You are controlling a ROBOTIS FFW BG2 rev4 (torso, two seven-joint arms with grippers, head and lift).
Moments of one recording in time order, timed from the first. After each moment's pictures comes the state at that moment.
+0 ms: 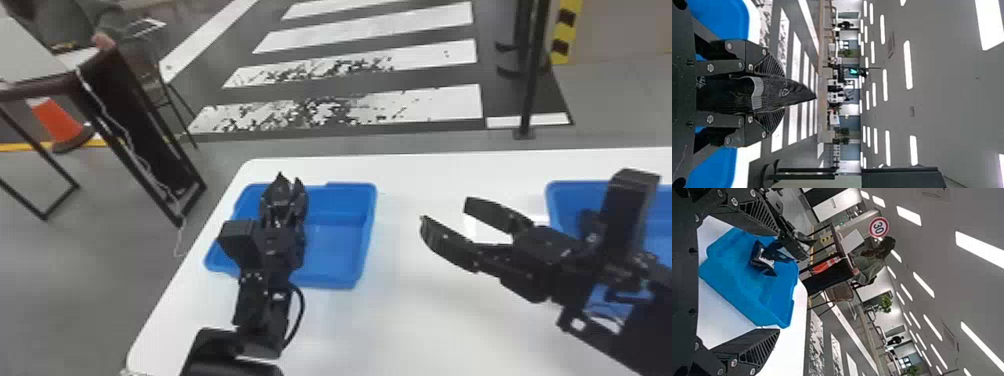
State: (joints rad) left arm 0.24 0.15 0.08 -1.72 0.14 -0.16 0.14; right arm 0.02 -0.30 0.40 -1.91 -0.65 0.39 0.38
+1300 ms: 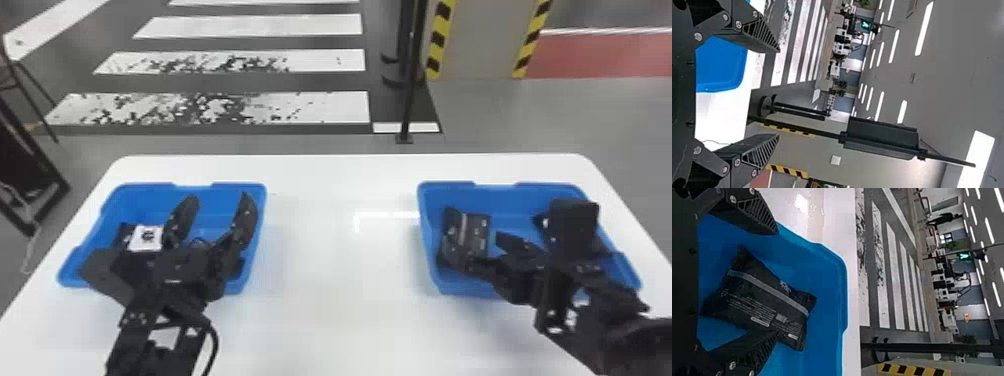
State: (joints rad) left arm 0.37 0.15 -0.05 -1.90 0.32 -0.17 -0.01; right arm 0.17 -0.22 0.02 -1.95 -0.31 0.69 0.18
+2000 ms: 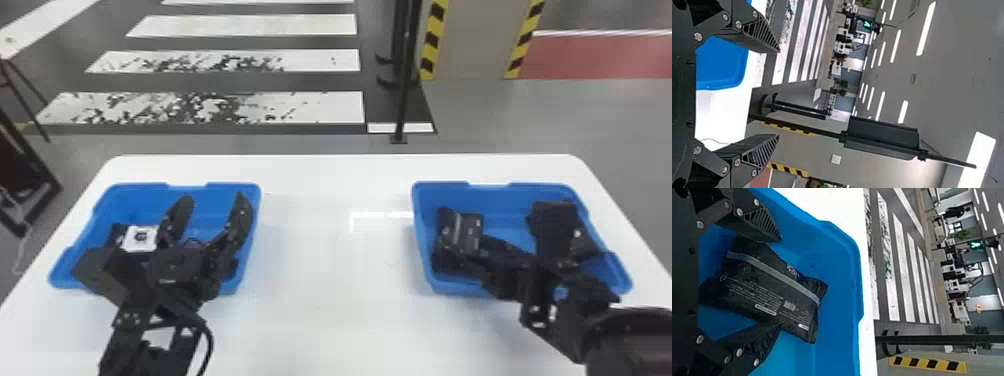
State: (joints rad) left arm 0.37 0.15 -0.05 -1.90 0.33 -0.16 -0.01; right arm 0.10 -0.21 0.03 -1.82 -0.33 0.69 0.16
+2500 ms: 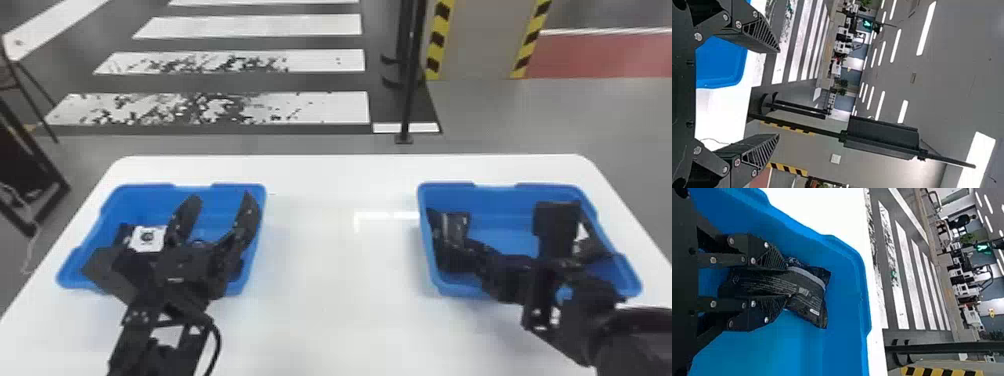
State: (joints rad) left arm 0.37 0.15 -0.05 -1.90 0.33 -0.17 -0.01; right arm 0.10 -0.21 0.04 -1.85 -0.40 0.77 0.16
